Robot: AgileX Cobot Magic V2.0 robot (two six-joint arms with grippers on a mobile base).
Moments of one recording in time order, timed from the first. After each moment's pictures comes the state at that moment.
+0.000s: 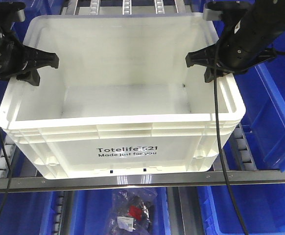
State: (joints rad) left arm -0.21 1.60 -1.60 0.05 1.18 -0.21; right arm 0.29 1.73 -1.71 -0.01 1.13 0.14
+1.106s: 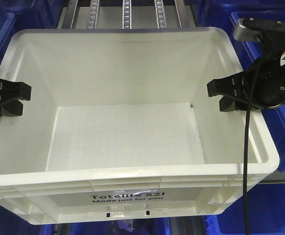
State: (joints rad) left arm -0.22 1.19 -1.22 -0.07 1.10 -0.21; right arm 0.30 1.34 -1.30 0.08 1.06 0.17
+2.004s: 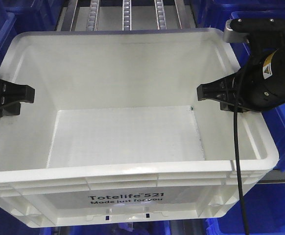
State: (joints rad) left arm -0.31 1.19 -1.22 0.07 1.10 -0.32; right arm 0.49 1.34 -1.30 -0.24 1.07 0.47
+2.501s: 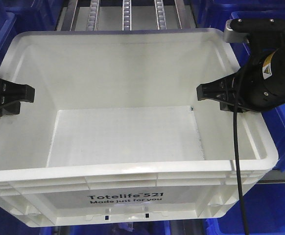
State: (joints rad) left arm -0.31 1.19 -1.22 0.07 1.09 -0.32; right arm 0.49 1.34 -1.30 -0.24 1.07 0.48
